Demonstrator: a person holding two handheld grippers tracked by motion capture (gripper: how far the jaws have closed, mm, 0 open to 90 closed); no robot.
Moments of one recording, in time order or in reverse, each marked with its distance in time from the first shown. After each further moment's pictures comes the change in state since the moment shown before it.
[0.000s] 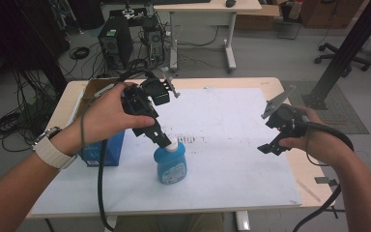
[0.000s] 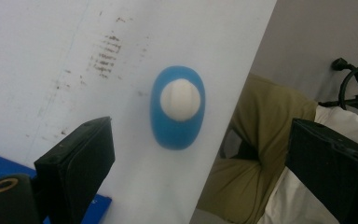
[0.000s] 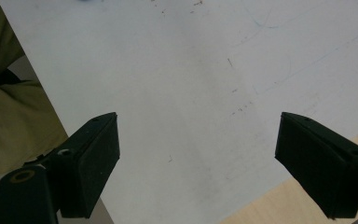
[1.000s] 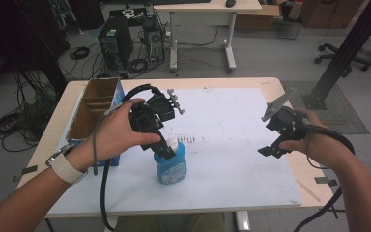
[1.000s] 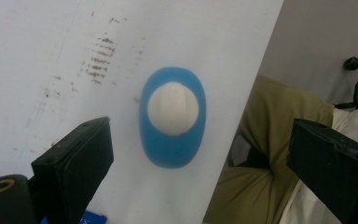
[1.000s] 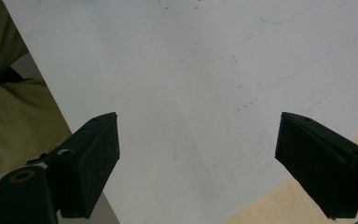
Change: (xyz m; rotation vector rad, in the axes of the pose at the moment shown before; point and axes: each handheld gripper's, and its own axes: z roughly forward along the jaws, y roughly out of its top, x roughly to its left) left arm -0.007 -0.006 0.040 -0.011 0.019 0.032; right arm 0.004 -0.003 0.001 0.004 0.004 0.003
